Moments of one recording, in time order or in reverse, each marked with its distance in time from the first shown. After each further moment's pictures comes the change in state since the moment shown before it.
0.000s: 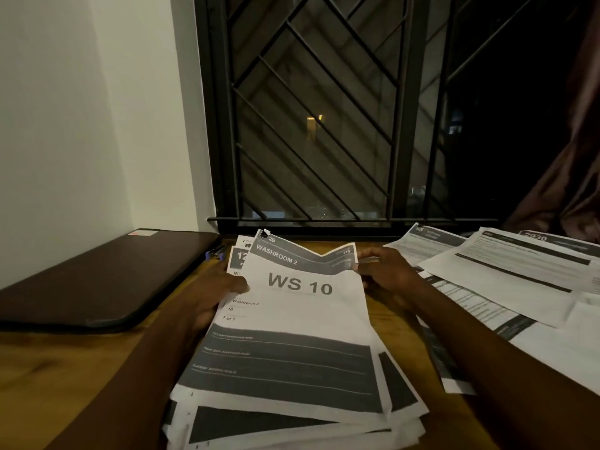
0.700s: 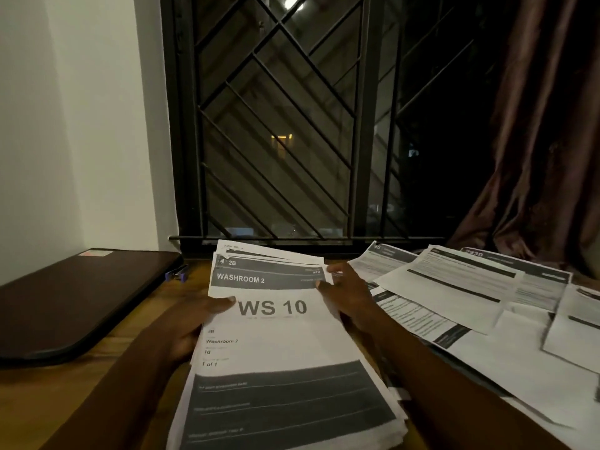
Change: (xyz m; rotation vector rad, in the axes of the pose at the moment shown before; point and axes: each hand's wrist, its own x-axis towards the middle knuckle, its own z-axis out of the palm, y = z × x) left_hand -0.029 0.013 0.040 -0.233 -0.101 -0.081; right_hand -0.005 0.009 0.000 -0.168 0.245 -0.054
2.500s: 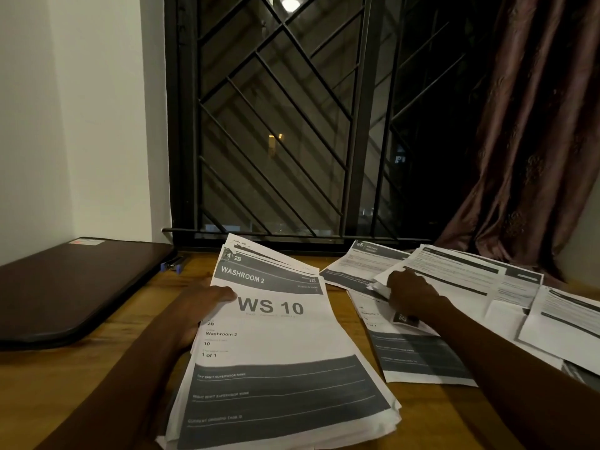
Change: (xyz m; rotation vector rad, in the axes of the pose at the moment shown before) left_hand 0.007 -0.007 -0.004 0.207 0.083 0.032; right_hand -0.004 0.027 -0.099 -0.988 -0.087 0.018
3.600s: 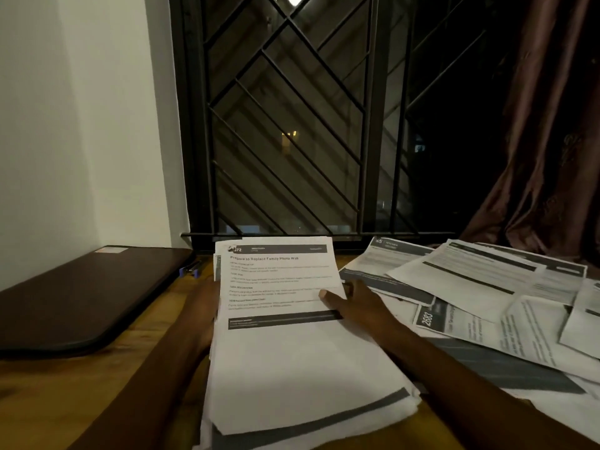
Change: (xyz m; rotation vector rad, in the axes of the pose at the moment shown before) left_hand 0.003 -0.003 0.005 -0.310 0.205 0.081; right_hand -0.027 -0.095 0.040 0.890 -0.070 -0.021
